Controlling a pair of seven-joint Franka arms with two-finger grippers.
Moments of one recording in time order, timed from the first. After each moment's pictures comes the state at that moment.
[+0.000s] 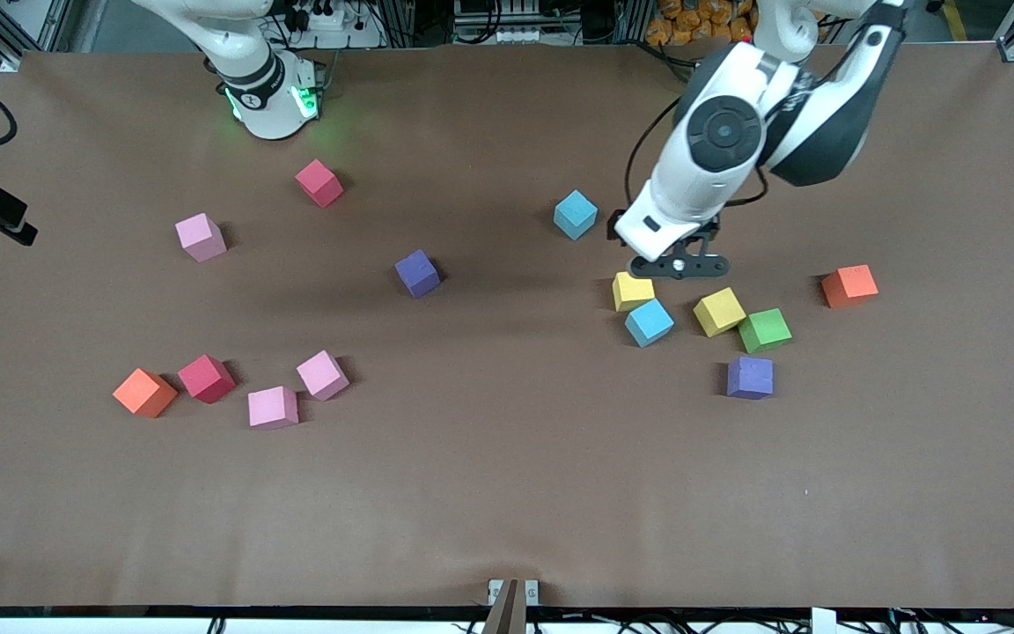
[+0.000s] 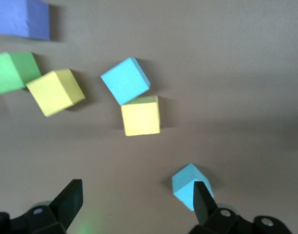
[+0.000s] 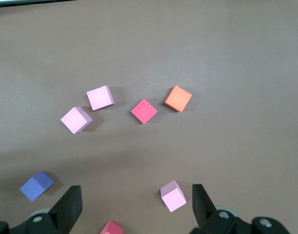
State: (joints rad) left arm -0.42 0.17 -0.19 -1.88 -0.05 1.88 -0.60; right arm -0.13 0.04 0.08 -1.42 -0.02 1.51 0.05
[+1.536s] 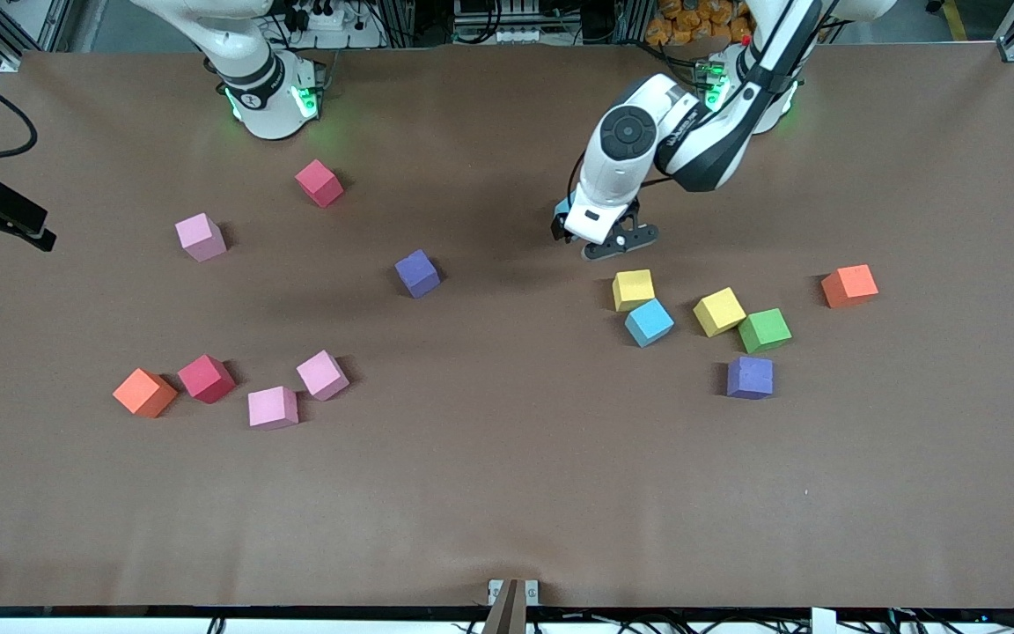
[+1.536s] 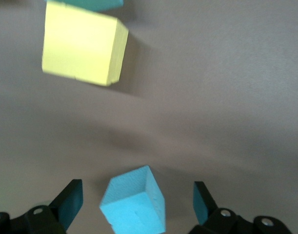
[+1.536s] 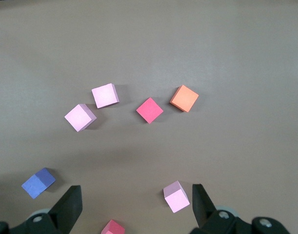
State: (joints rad) left arm -0.48 0.24 -0.32 -2.22 -0.06 2.38 -1.14; right arm -0.11 0.06 0.09 -1.42 -0.02 1.52 0.05
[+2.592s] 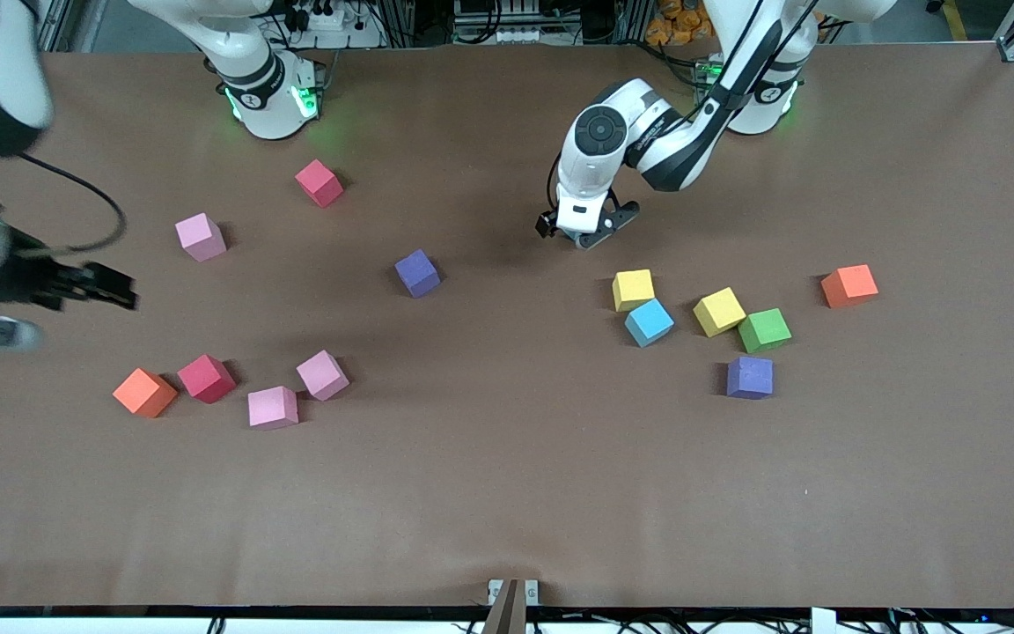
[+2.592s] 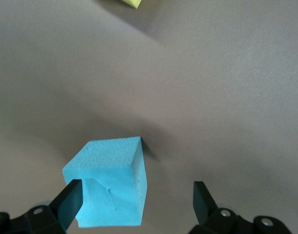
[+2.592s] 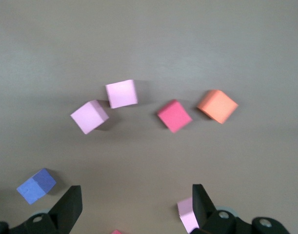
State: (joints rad) left arm -0.49 0.31 -0.40 -2.28 -0.06 2.50 -1.47; right arm 0.00 0.27 0.10 -1.43 -0.02 1.64 0.05
